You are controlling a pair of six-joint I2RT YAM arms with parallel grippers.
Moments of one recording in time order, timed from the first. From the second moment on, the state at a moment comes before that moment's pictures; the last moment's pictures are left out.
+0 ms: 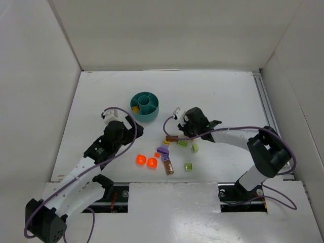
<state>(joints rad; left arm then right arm) -0.52 0.77 0.55 -0.37 -0.23 -0.87 0.68 1.60 0.86 -0.11 -0.01 -0.27</state>
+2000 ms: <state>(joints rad) -0.34 0.69 0.46 -0.51 -0.29 -1.08 0.83 2.24 1.79 0.26 -0.26 -0.30</state>
